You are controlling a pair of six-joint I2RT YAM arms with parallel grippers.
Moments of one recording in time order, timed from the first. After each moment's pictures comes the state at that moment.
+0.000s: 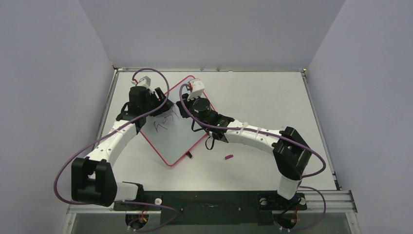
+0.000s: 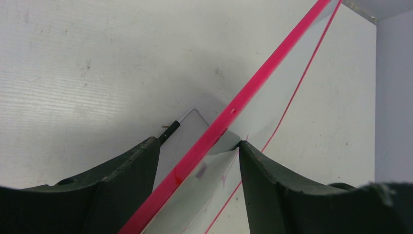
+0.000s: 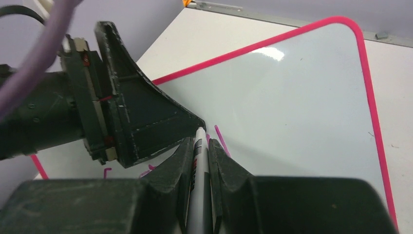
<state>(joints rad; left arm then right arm) -0.18 1.33 0.95 -0.16 0.15 -0.60 0.96 1.75 1.30 0.31 0.30 0.32</state>
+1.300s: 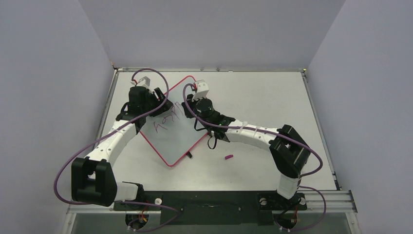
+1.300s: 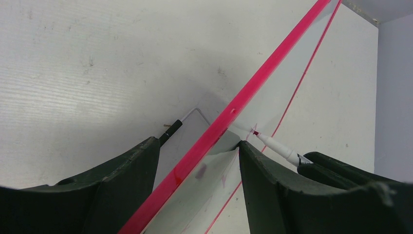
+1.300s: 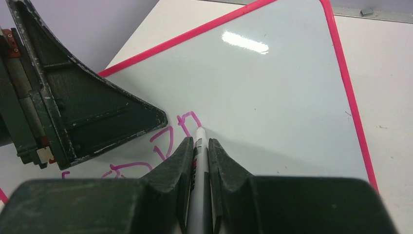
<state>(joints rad) -0.18 1.33 0.95 -0.17 0.14 -0.61 0.92 1.80 1.25 0.35 0.30 0.36</state>
